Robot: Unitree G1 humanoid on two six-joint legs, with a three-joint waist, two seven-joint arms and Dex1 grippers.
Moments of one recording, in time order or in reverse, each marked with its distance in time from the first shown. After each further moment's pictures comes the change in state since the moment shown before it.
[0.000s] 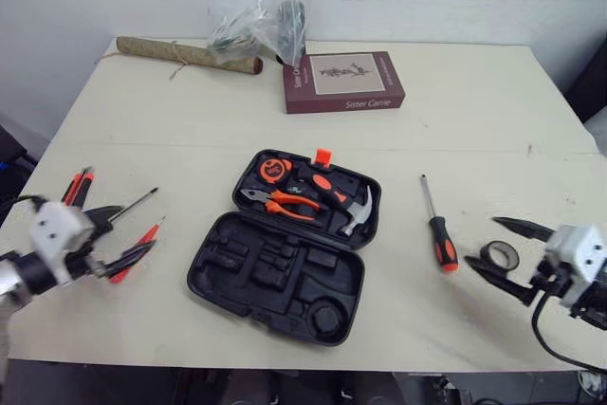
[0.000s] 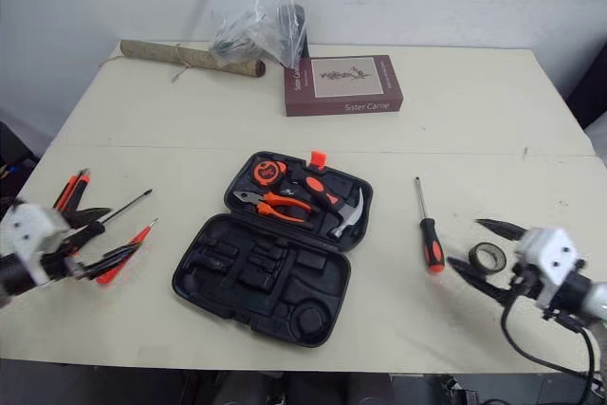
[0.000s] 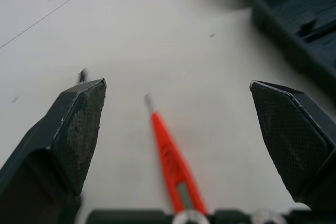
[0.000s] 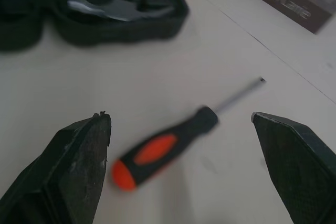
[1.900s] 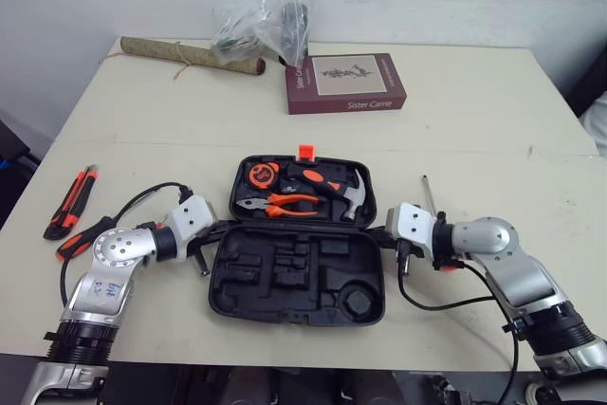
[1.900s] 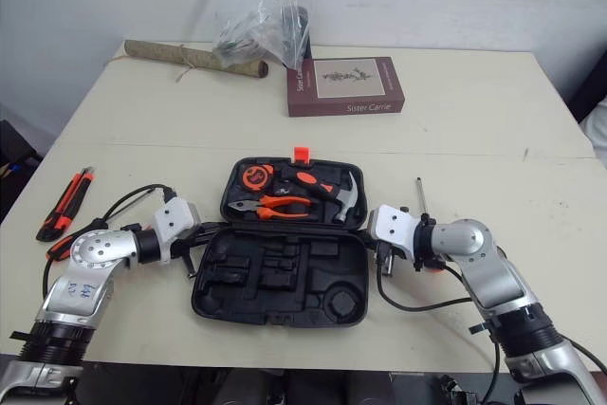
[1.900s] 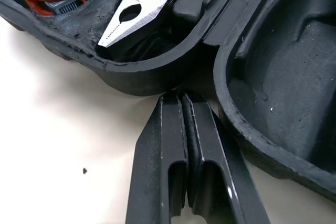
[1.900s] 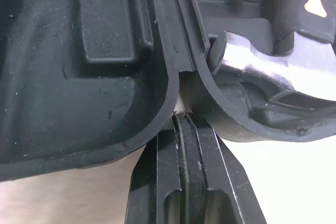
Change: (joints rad) left arm -0.288 -0.211 -0.374 0.102 0.272 -0.002 0.036; right arm -0.599 0.128 0.584 0.234 -0.390 0.084 0.014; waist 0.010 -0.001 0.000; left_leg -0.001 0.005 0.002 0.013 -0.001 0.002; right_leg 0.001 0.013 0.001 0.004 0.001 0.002
